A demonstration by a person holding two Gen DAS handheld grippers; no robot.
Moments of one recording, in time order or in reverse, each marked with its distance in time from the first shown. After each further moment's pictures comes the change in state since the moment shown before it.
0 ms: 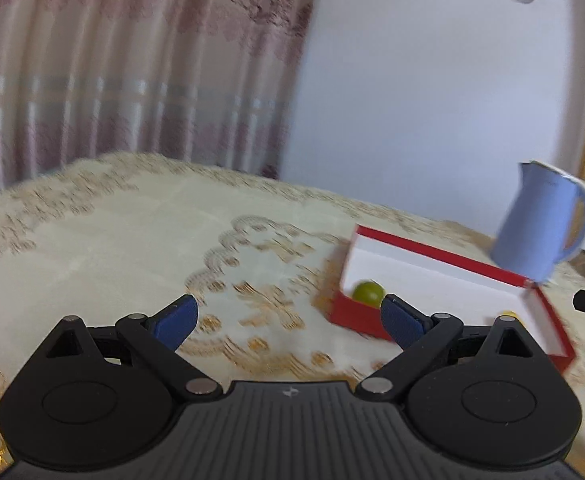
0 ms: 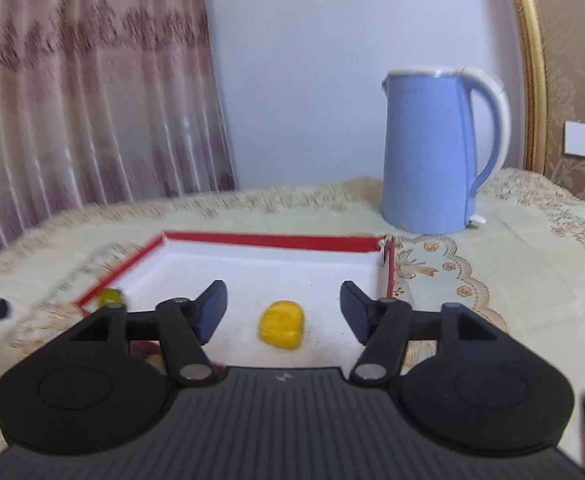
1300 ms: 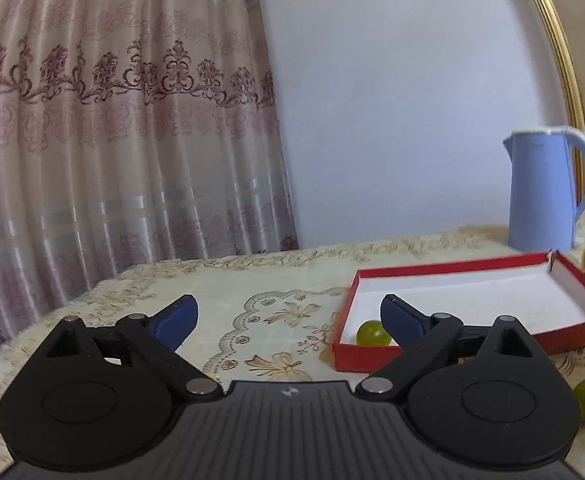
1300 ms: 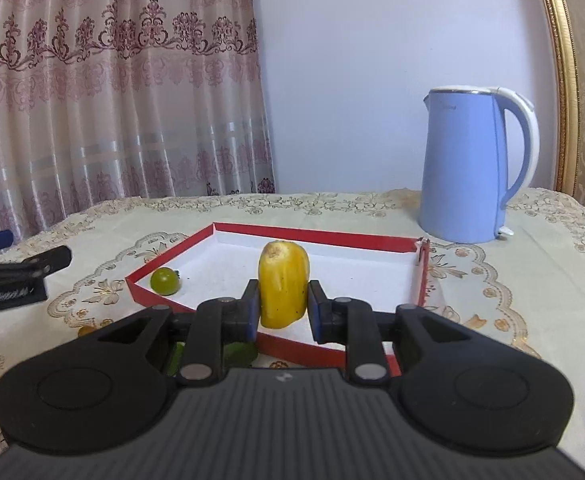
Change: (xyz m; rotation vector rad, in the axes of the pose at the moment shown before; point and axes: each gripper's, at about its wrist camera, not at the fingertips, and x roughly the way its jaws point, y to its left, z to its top) left arm -0.003 -0.066 -0.011 0.307 -0.245 0.162; right arm 0.004 0.011 -0.006 -0.086 0.029 0.094
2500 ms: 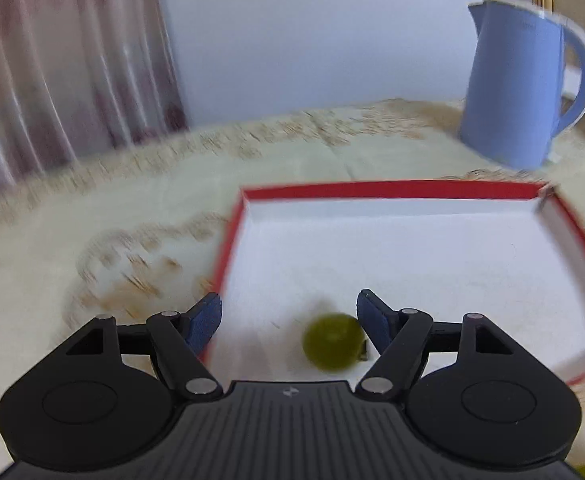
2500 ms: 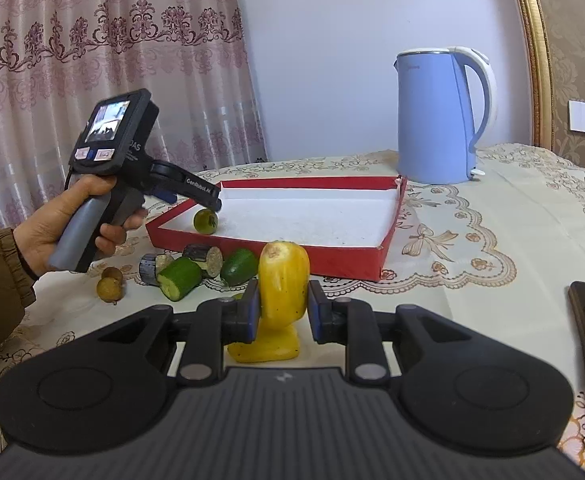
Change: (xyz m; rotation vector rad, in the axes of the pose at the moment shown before) left arm 0.183 -0.061 0.038 0.066 0.538 -0.349; right arm -0.071 -0.002 -0.060 0.075 0.031 -0.003
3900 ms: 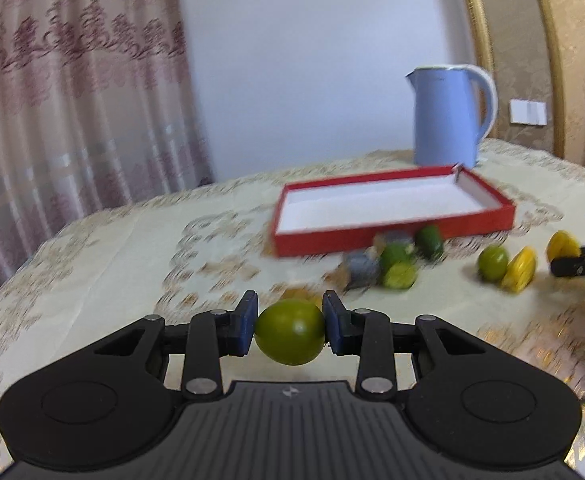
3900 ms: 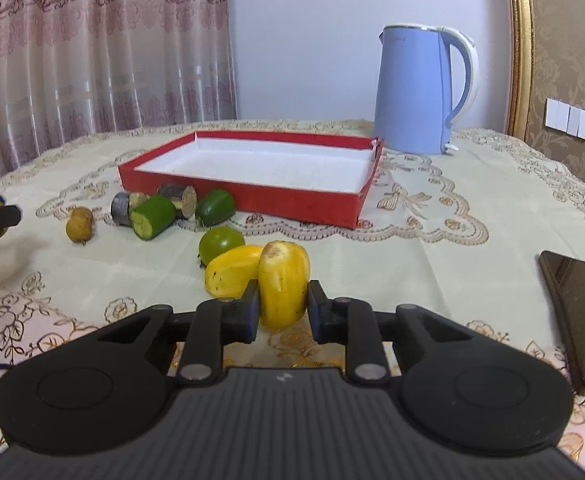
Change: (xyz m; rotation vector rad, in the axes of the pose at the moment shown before) left arm -0.193 0.003 -0.178 0.104 -0.330 0.077; right arm -0.003 0.014 -0.025 -0.068 0.085 -0.128
